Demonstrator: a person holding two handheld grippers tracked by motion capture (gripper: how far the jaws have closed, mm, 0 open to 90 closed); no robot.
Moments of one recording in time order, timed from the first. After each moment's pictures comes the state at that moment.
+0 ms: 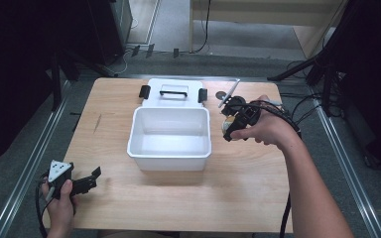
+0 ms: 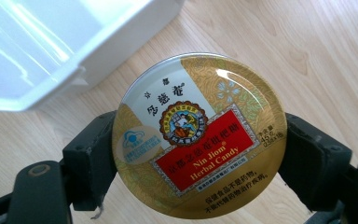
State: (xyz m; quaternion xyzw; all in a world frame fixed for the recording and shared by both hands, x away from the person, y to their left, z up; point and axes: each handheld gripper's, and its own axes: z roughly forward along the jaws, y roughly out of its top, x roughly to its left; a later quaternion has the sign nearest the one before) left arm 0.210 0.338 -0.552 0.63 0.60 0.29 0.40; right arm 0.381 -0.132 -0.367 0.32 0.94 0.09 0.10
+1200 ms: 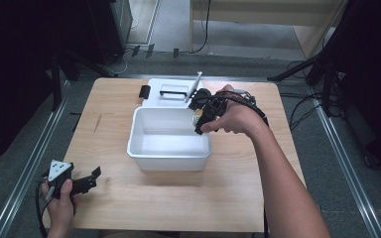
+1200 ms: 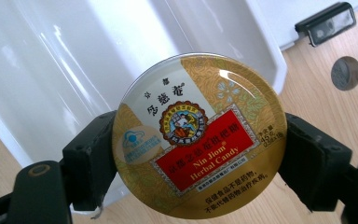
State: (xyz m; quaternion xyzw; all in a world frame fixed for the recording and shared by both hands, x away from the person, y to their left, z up) left arm 0.211 0.339 -0.552 0.63 0.61 0.28 0.39; right arm 0.393 -0.054 -0.360 0.24 0.96 0.10 0.11
